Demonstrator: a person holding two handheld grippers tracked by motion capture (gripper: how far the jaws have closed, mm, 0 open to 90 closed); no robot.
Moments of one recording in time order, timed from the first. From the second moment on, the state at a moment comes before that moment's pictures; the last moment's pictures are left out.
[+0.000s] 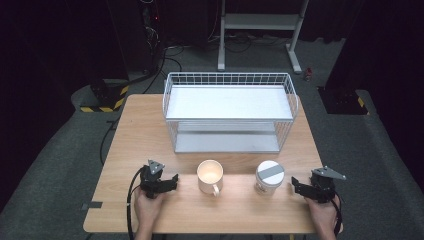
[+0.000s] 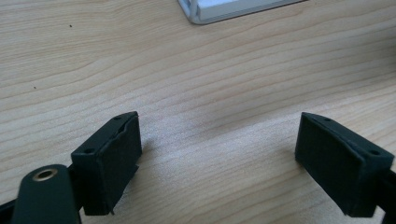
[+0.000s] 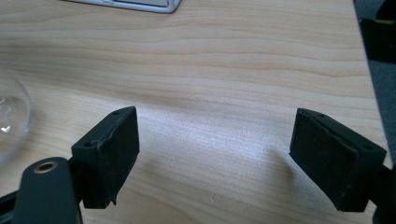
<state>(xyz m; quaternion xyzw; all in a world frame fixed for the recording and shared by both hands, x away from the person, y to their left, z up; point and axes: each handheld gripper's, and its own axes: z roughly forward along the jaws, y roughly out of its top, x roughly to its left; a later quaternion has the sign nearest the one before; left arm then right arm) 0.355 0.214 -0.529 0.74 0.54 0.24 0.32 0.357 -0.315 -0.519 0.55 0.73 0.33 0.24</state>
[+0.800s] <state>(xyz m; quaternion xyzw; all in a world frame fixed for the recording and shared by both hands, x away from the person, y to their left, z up) 0.355 0.214 -0.529 0.74 0.54 0.24 0.32 0.327 -0.315 -0.514 0.53 0.73 0.36 0.24</state>
